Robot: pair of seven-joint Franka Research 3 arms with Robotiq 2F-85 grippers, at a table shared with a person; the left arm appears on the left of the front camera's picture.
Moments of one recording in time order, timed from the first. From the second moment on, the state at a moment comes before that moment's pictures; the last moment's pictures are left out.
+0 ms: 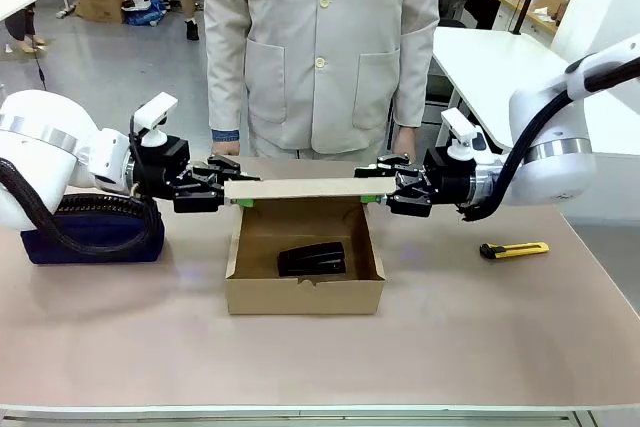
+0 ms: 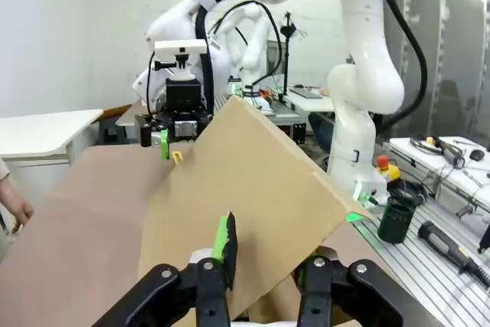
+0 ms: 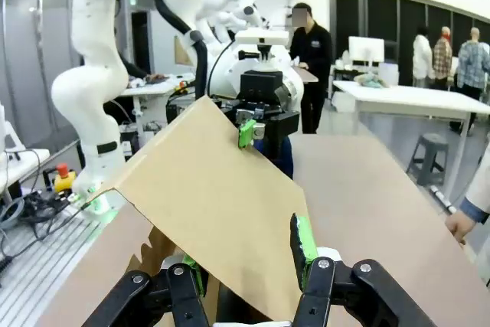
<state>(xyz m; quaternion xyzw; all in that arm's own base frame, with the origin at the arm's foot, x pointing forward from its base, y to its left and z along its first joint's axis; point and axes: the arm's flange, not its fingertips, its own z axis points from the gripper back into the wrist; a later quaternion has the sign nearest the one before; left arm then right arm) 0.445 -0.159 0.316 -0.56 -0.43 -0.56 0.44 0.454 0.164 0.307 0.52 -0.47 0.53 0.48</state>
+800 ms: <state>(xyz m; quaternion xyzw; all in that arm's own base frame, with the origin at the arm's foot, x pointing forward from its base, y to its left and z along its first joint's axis) 0.447 -0.160 0.297 -0.53 -0.43 -0.58 0.46 0.427 0.153 0.289 0.52 -0.48 0.54 0.46</state>
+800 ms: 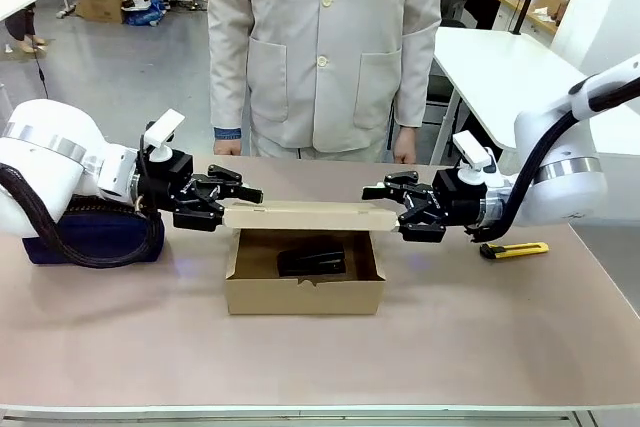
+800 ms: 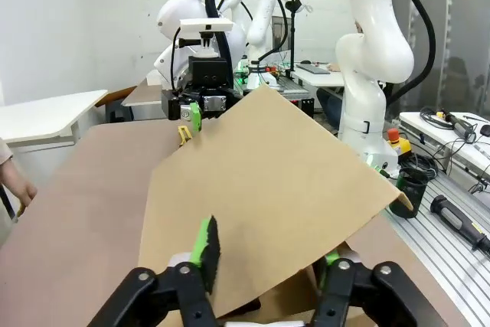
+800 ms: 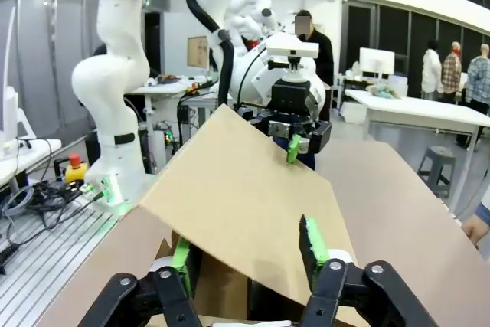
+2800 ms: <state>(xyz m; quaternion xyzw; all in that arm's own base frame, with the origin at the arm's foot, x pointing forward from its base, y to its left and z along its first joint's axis) 0.435 -0.184 0.281 -0.44 -0.38 -0.60 0.55 0.404 0.194 0.288 0.49 -0.30 0.56 0.60</state>
